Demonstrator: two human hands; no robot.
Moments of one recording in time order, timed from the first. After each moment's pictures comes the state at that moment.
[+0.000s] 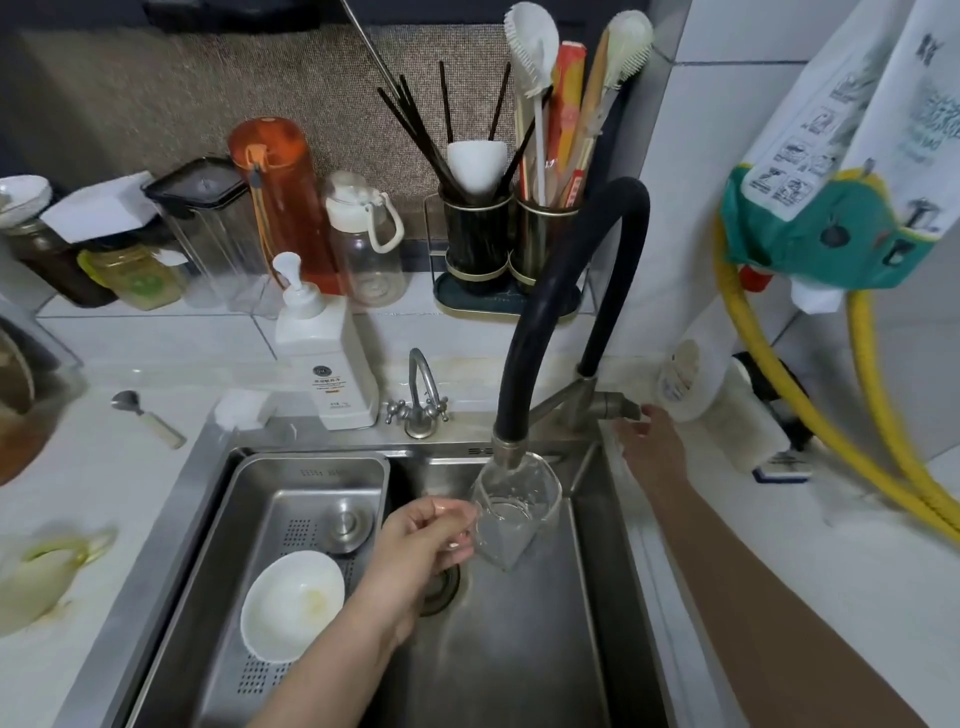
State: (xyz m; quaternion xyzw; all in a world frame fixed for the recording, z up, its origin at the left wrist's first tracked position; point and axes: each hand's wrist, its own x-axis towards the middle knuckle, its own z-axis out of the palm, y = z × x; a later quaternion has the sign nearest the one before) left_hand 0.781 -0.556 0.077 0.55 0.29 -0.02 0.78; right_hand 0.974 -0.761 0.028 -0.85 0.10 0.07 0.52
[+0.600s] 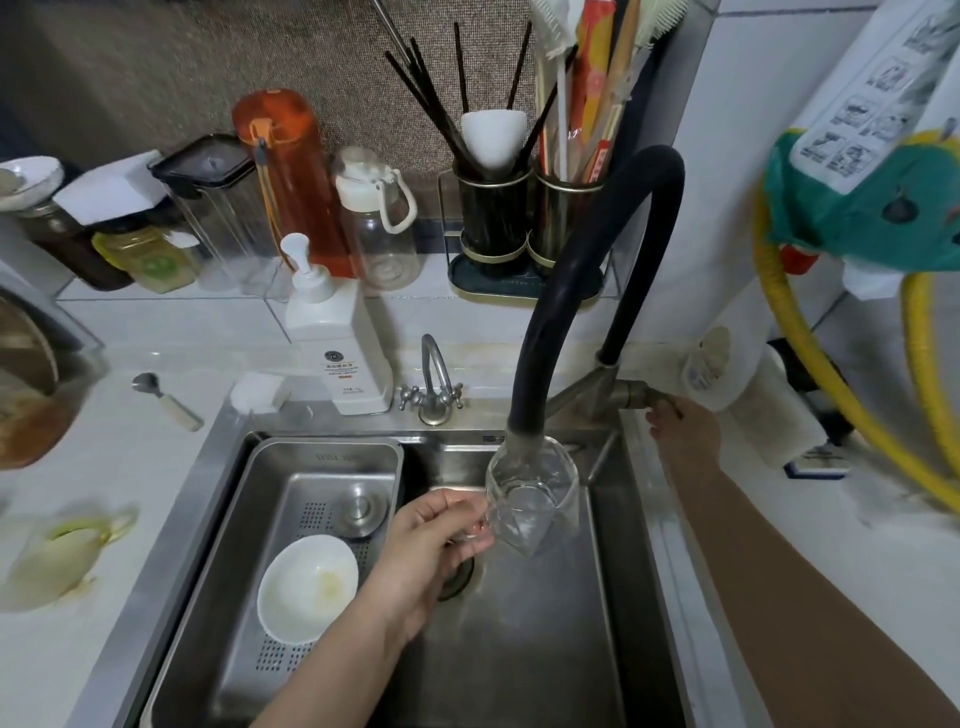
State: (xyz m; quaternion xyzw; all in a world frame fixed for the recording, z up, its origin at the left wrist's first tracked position) left_hand 0.786 -0.560 0.082 0.49 0.29 -0.02 0.82; right_hand 1.010 -0.767 0.005 -0.83 0.15 0.04 0.54
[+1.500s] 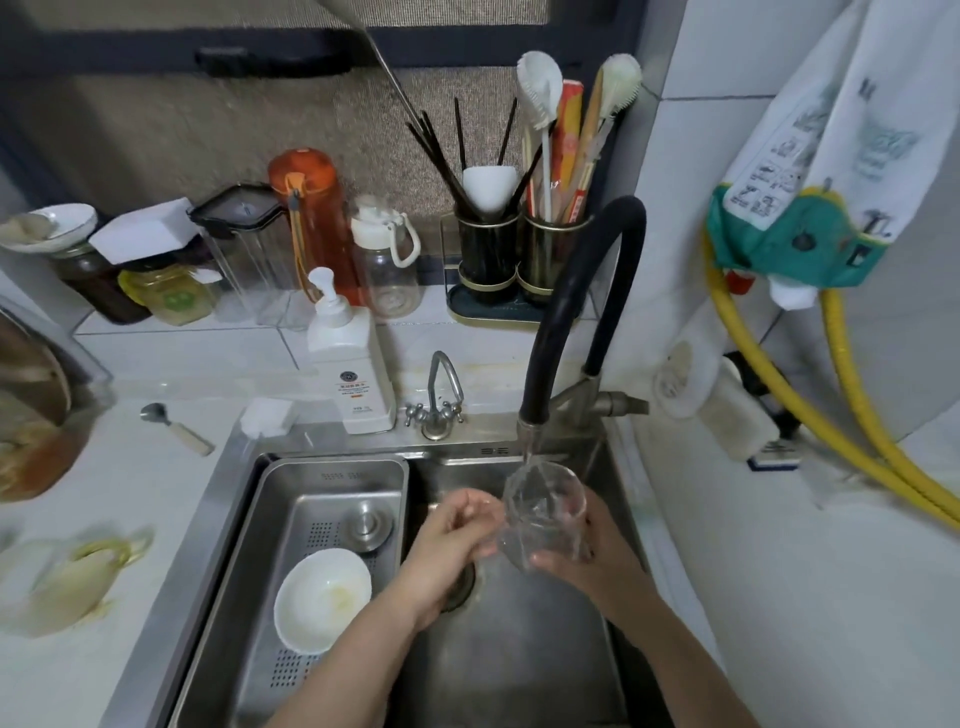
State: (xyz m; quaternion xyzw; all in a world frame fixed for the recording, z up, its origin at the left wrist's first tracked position) left_hand 0.765 -0.553 0.074 0.63 0.20 -0.06 0.75; right_hand 0.819 -0.730 0.059 -0.71 -0.24 0.18 0.64
